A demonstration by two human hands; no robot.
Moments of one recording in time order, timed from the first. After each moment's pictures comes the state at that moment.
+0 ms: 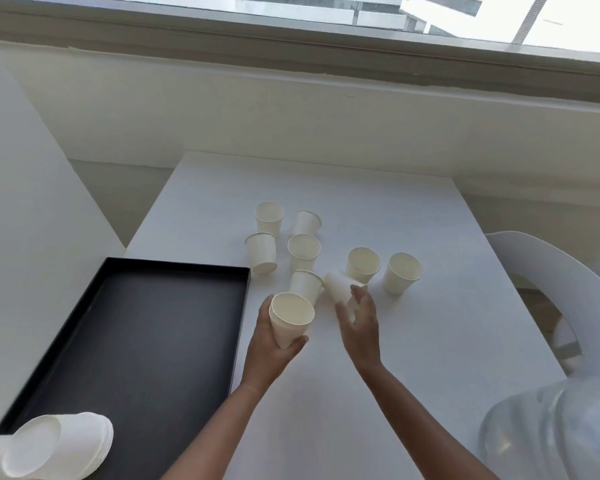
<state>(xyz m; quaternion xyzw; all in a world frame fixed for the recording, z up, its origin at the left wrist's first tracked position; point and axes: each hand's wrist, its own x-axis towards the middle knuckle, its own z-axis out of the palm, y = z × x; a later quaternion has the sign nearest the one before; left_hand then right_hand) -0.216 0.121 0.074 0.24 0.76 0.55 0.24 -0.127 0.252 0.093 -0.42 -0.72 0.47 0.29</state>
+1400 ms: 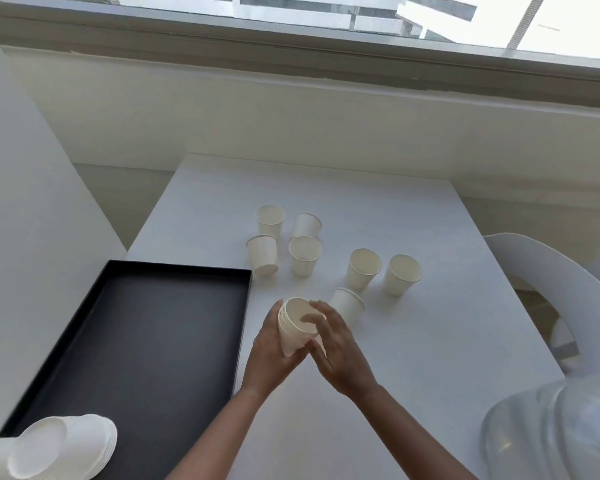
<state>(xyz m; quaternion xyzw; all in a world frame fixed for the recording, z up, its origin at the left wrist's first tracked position) -0.215 0.115 0.081 0.33 0.80 0.46 0.19 -0.115 0.219 0.095 -0.15 -0.92 0.31 0.19</state>
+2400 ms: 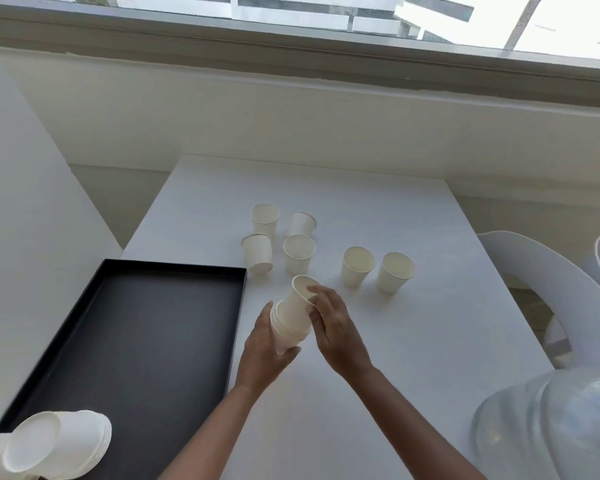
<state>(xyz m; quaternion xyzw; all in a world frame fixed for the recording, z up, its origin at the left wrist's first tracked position) -0.213 0.116 0.075 0.31 0.83 0.43 0.19 -0.124 0.226 0.118 -0.17 -0.90 0.32 0.25</state>
